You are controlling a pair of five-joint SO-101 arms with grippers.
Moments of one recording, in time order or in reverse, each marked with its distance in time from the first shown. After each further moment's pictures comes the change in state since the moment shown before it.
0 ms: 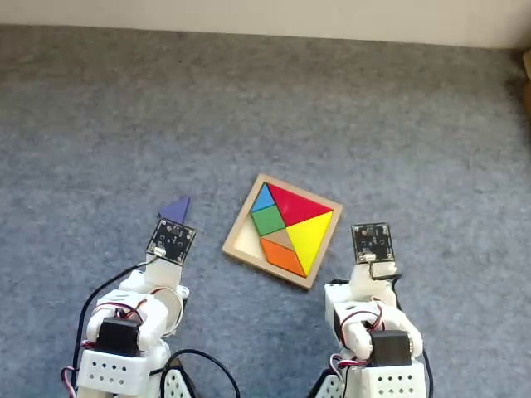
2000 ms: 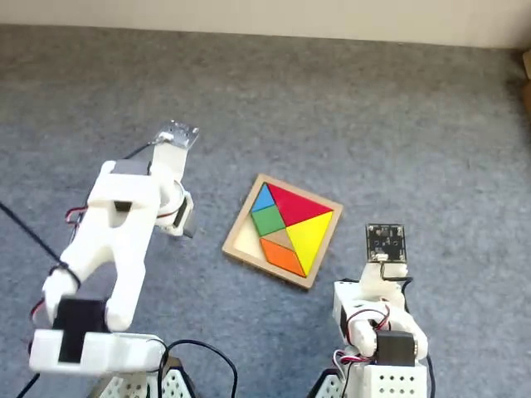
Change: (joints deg) left arm -6.2 97.8 -64.6 -11.5 -4.0; right arm 5.5 0.0 0.0 0.0 0.0
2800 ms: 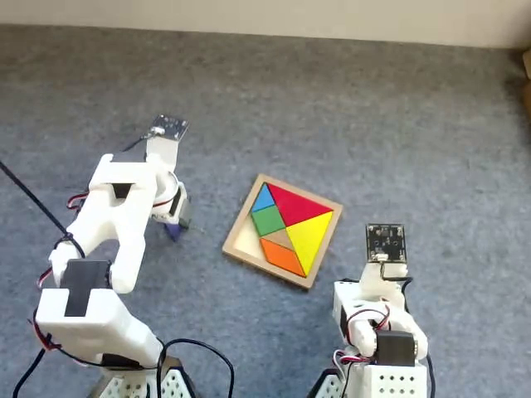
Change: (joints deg) left arm -3.4 12.7 -6.3 -6.3 0.2; right arm 0.0 0.0 0.0 0.0 0.0
